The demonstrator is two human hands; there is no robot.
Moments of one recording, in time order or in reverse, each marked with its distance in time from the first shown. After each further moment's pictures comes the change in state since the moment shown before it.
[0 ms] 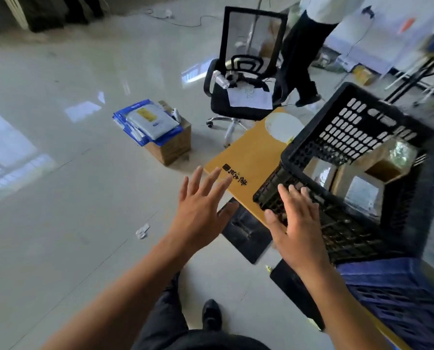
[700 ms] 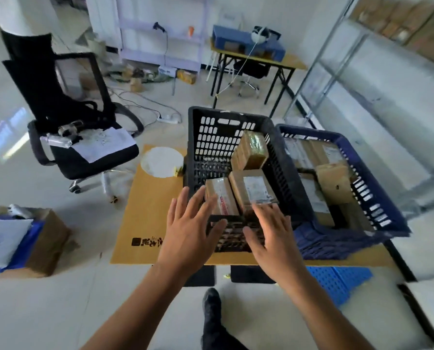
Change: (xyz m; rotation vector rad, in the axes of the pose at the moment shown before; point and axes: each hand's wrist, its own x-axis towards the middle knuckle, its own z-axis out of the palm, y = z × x) left_hand 0.165 0.075 0.015 -0.133 -0.195 0.667; right_hand 0.015 0.021 -0.036 -0.118 0.316 0.553
